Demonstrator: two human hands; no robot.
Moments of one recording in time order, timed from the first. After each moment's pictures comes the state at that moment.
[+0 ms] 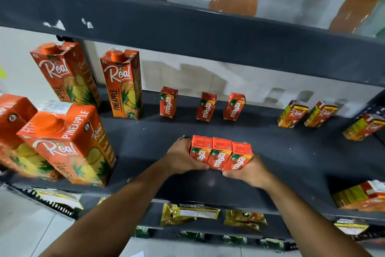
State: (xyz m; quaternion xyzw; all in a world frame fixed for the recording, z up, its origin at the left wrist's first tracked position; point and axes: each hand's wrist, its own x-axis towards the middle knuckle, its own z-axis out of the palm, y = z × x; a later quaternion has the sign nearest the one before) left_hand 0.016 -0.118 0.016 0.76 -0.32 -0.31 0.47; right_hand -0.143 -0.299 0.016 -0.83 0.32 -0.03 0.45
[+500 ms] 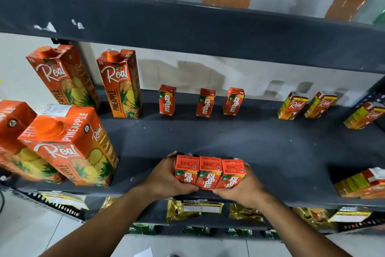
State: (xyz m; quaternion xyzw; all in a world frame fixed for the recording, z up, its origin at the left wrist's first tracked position) left_hand -0.009 -0.055 0.002 0.73 -0.33 -0.34 0.50; right_hand -0.165 -0.244 0.007 -0.85 0.29 -0.02 0.45
